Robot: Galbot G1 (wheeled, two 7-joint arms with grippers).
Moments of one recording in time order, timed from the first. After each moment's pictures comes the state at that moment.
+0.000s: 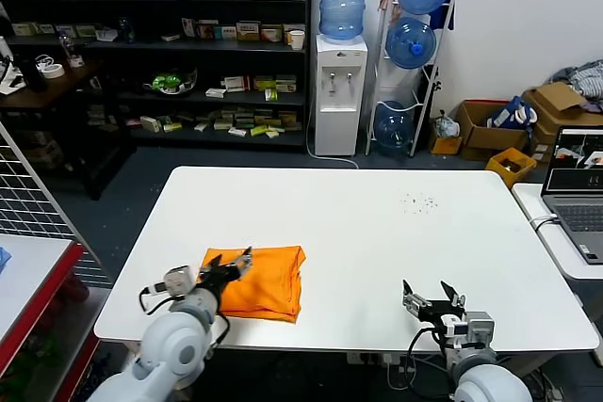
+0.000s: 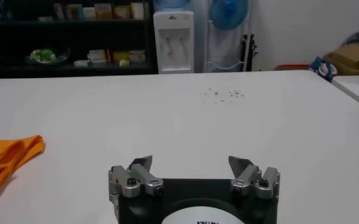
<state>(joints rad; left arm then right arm) 1.15 -0.99 -0.18 -1.90 -1.01 0.31 -0.54 -1.46 1.15 0.46 2.02 0.51 -0.46 0.27</state>
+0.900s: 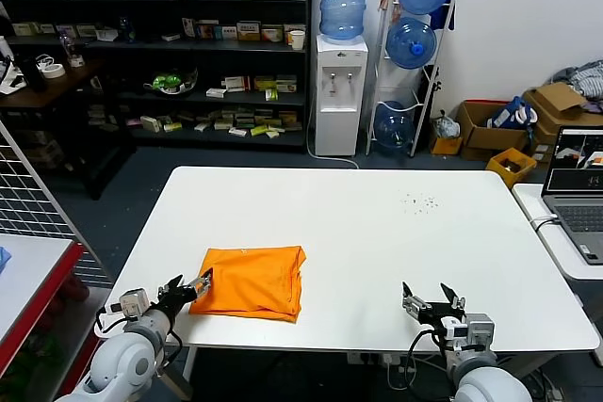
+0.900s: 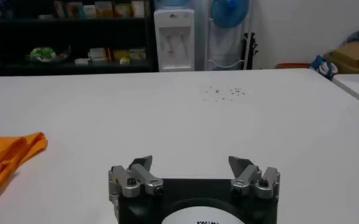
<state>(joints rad) 1.24 -0.93 -0.29 -1.73 -0.99 0.25 -0.28 -1.48 1.15 0.47 2.03 0.51 -0.47 0.27</state>
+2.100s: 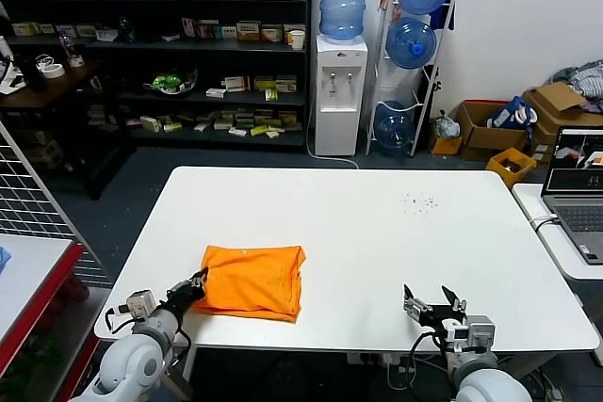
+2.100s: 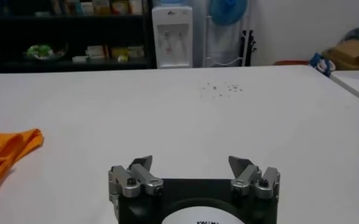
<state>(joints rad) 1.24 -0.98 -0.30 -1.76 -0.93 0.22 -0.24 -1.48 1.15 0.47 2.02 0.51 -0.46 0.27</state>
